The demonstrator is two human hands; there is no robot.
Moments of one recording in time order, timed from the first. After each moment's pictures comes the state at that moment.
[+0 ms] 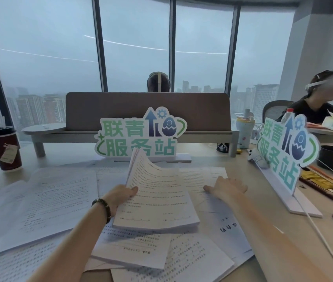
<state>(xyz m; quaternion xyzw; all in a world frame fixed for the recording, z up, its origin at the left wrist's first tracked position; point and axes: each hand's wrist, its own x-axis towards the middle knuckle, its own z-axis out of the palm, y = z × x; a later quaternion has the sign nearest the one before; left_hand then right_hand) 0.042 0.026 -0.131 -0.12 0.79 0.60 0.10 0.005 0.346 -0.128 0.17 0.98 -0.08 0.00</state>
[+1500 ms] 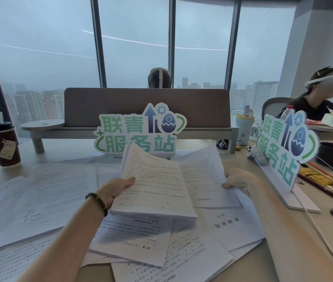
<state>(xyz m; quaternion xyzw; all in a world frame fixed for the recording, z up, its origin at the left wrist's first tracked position) 0.032 0.013 -0.131 -0.09 0.68 0.71 0.14 -0.016 0.400 -0.115 0.08 0.92 -0.37 0.09</state>
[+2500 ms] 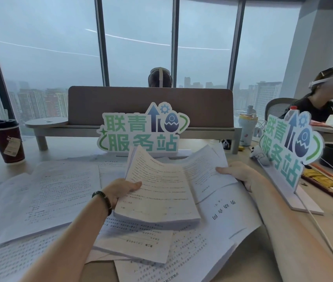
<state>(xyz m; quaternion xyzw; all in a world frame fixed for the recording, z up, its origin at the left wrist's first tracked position) 0.033 0.014 -0.140 -0.08 0.73 0.66 0.13 -0.003 0.397 -0.100 0.06 0.81 -0.58 0.06</state>
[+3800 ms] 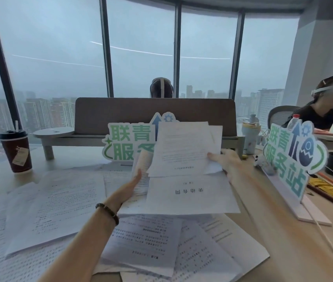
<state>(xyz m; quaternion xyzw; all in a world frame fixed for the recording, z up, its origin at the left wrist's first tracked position) 0.048 0.024 -0.110 0.03 0.74 0.67 0.04 0.004 0.324 -0.047 0.03 0.71 -0.70 -0.10</state>
